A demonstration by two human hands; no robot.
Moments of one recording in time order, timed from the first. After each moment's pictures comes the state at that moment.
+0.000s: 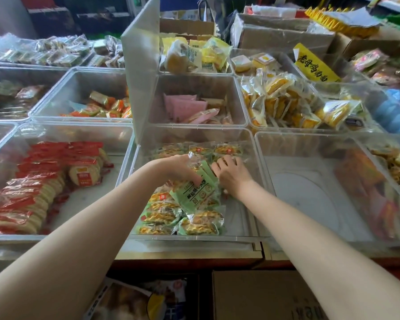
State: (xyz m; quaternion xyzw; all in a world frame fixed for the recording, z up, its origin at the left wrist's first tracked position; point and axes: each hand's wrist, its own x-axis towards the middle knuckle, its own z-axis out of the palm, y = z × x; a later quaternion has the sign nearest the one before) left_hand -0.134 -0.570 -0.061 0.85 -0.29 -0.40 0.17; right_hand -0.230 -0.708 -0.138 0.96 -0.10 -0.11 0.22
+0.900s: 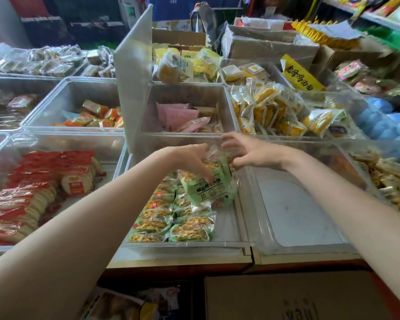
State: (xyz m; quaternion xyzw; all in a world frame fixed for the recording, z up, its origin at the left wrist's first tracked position) left_hand -0.145 -0.610 -0.019 0.82 -0.46 -0.33 0.12; right_hand -0.265 -0.744 -0.003 0.88 -0.19 -0.12 -0.42
